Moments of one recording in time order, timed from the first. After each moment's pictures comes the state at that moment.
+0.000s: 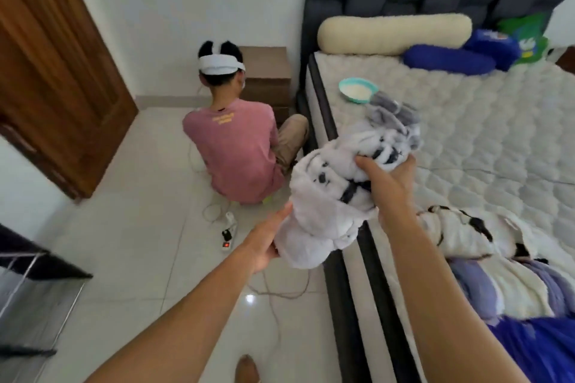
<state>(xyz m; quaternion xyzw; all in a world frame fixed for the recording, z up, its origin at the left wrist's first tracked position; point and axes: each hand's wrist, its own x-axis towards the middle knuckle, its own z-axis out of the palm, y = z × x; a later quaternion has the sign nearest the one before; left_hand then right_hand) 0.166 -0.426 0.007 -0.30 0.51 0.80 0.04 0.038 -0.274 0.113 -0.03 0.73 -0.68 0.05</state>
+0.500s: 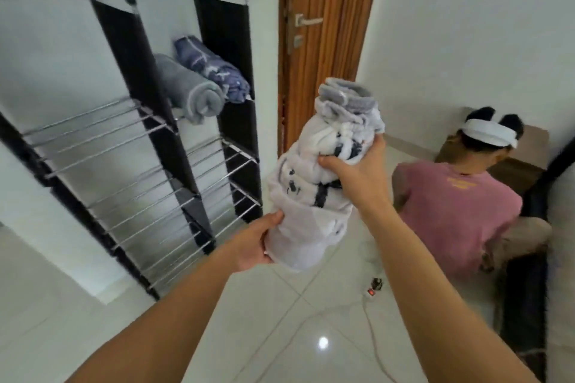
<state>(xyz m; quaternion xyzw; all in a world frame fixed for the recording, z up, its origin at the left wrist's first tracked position) 0.560 -0.662 0.025 -0.41 0.42 0.77 -0.24 0.367 -0.627 0.162 -0.48 0.61 -0.58 0.25</state>
